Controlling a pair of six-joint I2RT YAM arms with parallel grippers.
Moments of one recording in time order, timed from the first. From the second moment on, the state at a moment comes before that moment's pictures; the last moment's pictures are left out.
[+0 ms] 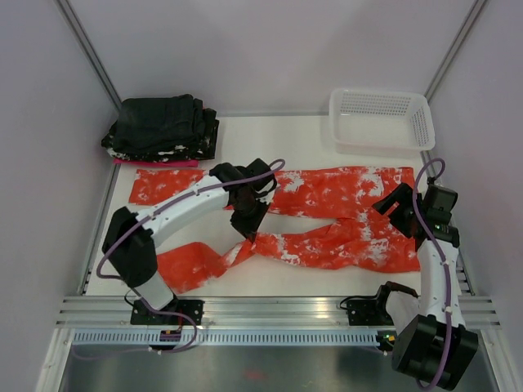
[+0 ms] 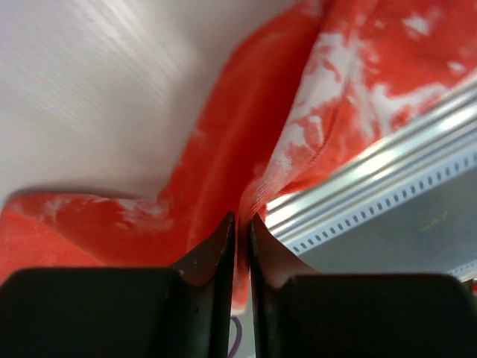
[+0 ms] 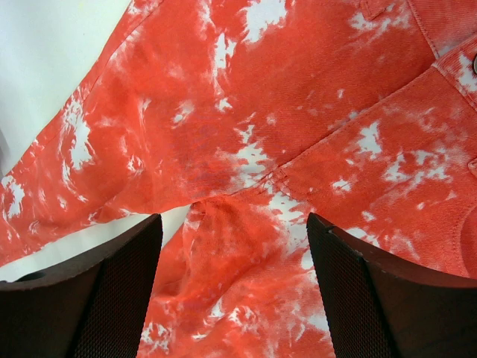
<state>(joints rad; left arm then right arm) -0.83 1.62 1.41 -1.13 0.17 -0.28 -0.36 0.89 0.64 -0.54 -0.32 0.49</state>
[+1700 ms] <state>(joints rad) -0.59 0.86 0.55 -1.14 -0.36 -1.94 -0.03 1.10 0.72 -0.42 -0.34 0.50</state>
